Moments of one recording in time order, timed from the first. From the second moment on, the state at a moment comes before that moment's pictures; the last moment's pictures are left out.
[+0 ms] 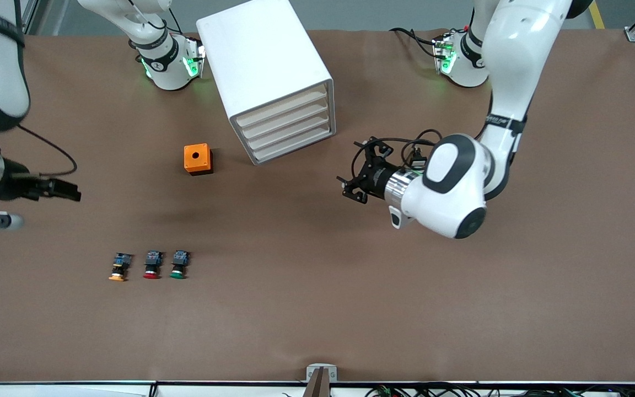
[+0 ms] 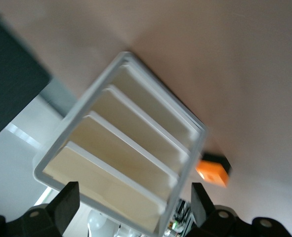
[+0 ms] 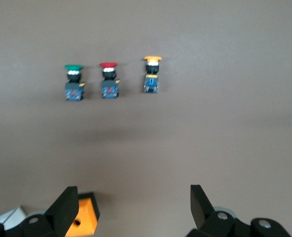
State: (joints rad) left arm -0.42 0.66 -0.06 -1.40 -0.86 1.49 -1.64; right arm -0.04 0.26 -0.04 -1.59 0.02 1.76 -0.03
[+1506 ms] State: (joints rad) left arm -0.54 0.88 -0.09 -1.39 -1.15 1.23 -2.33; right arm -0.07 0.69 -0.03 -1.76 0.10 2.49 -0.01
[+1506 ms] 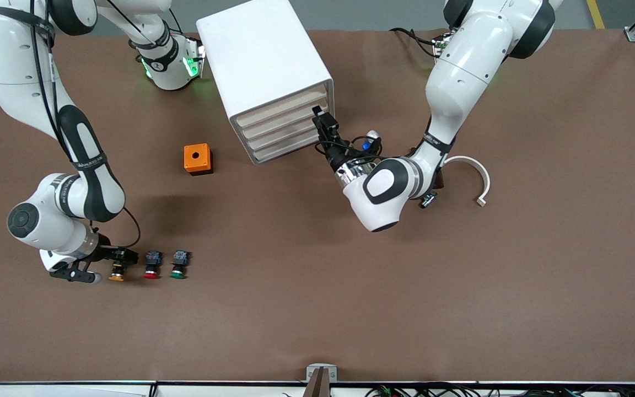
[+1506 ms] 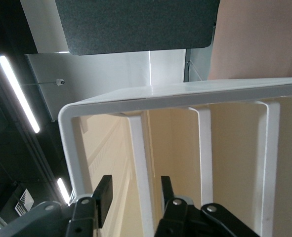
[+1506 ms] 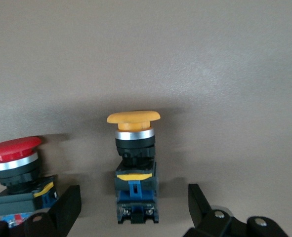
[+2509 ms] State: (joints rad) left arm -0.68 0.89 -0.09 -1.39 -1.15 1.24 -2.37; right arm -0.06 0.53 -0.02 -1.68 0.10 2.13 0.11
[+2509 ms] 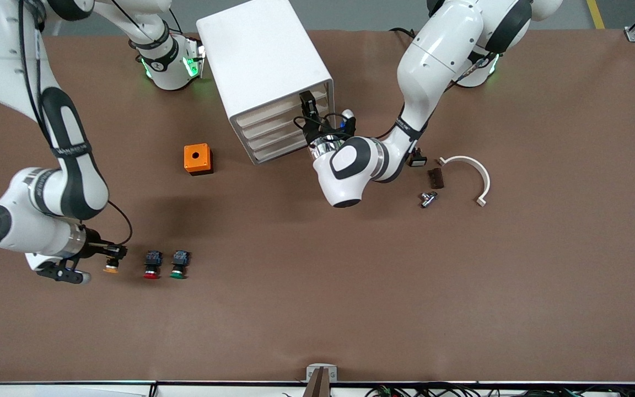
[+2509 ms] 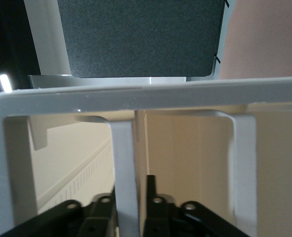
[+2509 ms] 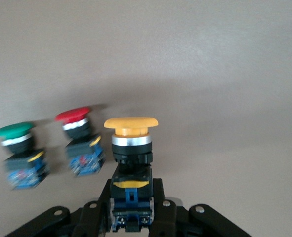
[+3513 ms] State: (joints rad) left arm -0.63 0.89 -0.05 -1.38 -1.17 1.22 -2.40; right arm 0.33 0.11 -0.01 -1.70 0.11 1.76 1.02
